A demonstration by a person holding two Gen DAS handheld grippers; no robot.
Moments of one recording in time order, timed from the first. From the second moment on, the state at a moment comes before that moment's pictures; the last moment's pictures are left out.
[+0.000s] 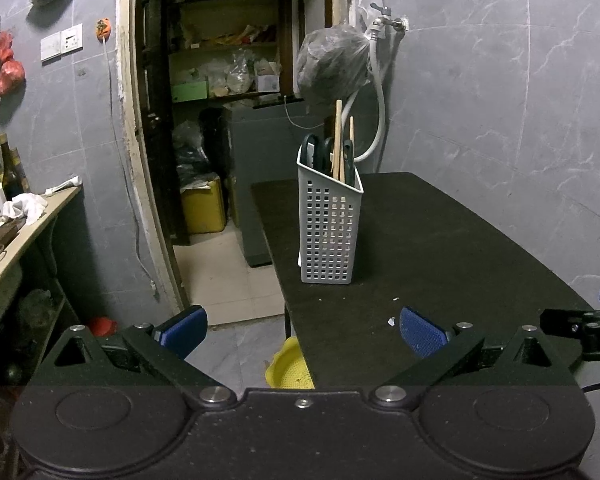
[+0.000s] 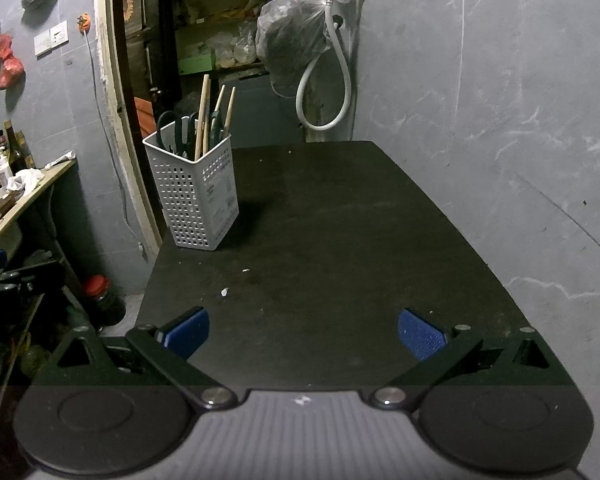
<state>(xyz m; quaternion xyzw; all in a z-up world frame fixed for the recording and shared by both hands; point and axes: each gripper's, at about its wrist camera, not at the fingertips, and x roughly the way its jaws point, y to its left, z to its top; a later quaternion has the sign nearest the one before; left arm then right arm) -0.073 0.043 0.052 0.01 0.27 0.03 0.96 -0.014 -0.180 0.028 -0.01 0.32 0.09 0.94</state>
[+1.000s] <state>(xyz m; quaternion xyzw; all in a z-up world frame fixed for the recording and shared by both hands) -0.069 0.044 0.049 0.01 0.27 0.02 0.96 -0.010 -0.178 0.025 -0.01 0.33 0.08 0.94</state>
